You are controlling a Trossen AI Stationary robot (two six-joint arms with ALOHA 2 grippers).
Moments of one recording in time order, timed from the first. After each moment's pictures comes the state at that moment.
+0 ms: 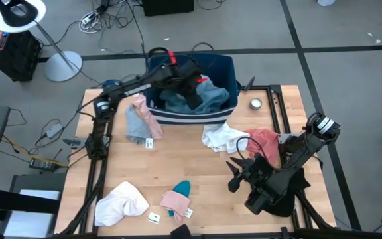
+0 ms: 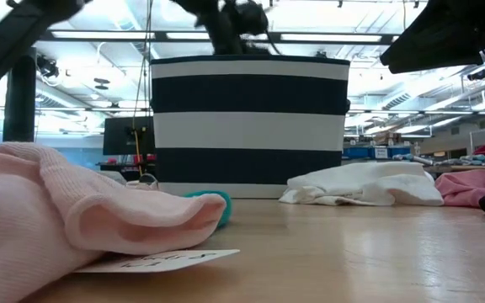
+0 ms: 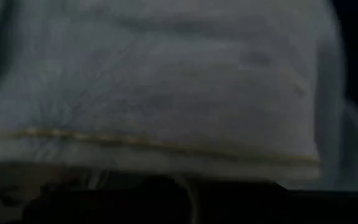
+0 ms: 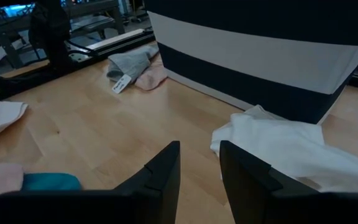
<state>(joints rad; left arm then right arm) 0.44 2.05 2.06 -1.05 -0.09 -0.04 0.82 1.65 1.03 -0.92 1.25 1.67</state>
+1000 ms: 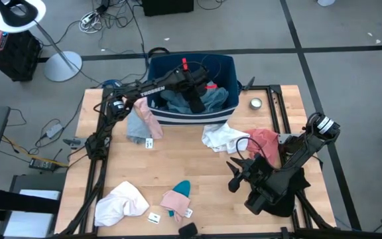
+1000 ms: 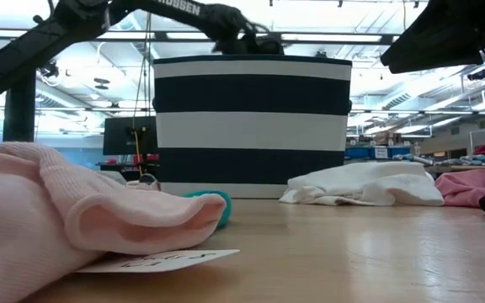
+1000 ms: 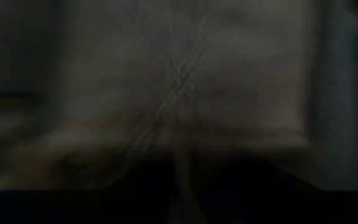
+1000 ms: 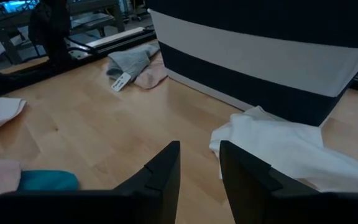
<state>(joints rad) 0.43 2.23 2.21 -1.16 -0.08 0.02 0.82 1.65 1.03 -0.92 1.25 1.65</state>
